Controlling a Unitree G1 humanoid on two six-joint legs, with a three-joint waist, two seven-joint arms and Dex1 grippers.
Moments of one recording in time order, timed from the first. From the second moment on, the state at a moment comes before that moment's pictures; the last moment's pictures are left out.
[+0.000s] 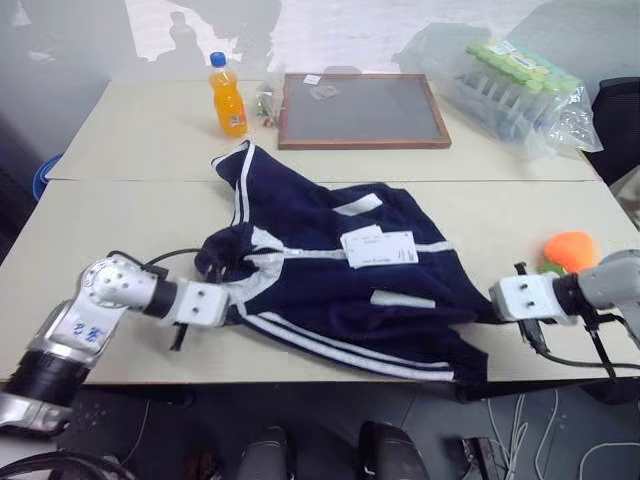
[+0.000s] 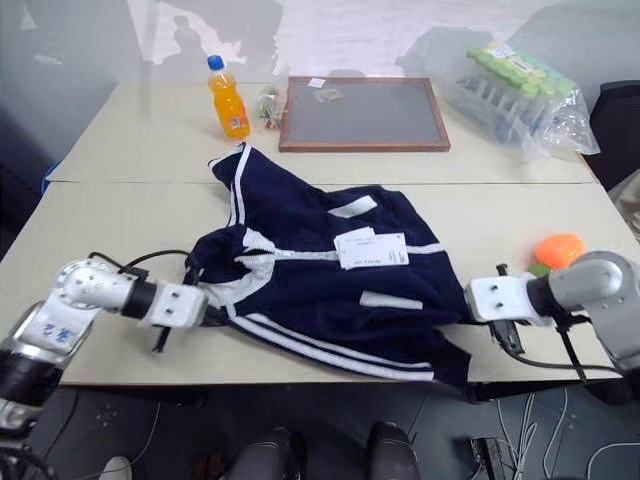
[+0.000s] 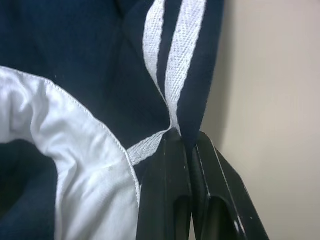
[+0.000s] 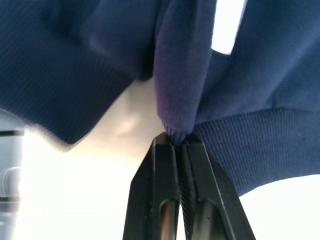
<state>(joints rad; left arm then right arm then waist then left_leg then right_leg) -0.36 1.00 -0.17 0.07 -0.07 -0.27 -1.29 -0.20 -1.17 0.02 -0.07 0.16 -0.04 1.42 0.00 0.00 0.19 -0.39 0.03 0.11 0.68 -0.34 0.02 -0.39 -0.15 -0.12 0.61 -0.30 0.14</state>
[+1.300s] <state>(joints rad) -0.26 1.08 0.13 -0.24 -0.65 0.46 -1.31 0.09 -1.16 -0.48 -0.50 0.54 0.44 1.30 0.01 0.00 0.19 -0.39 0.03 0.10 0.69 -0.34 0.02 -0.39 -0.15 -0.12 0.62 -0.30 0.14</state>
